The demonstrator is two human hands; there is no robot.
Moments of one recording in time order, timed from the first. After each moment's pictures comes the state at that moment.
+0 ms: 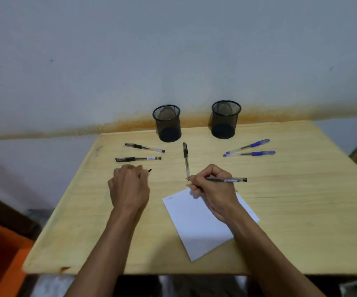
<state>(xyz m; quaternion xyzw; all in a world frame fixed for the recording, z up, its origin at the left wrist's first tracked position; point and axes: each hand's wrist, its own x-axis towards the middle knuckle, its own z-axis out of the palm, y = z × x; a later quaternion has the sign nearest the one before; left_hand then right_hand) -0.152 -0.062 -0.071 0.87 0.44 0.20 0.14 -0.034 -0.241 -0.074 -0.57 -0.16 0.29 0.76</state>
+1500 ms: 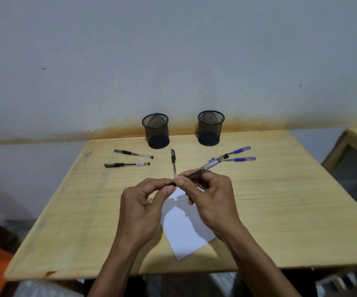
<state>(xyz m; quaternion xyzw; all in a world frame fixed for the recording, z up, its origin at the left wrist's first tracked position) -0.183 -0.165 -0.015 0.78 0.18 0.35 0.48 -0.083 -0.286 -0.002 -0.65 -0.28 0.14 0.69</state>
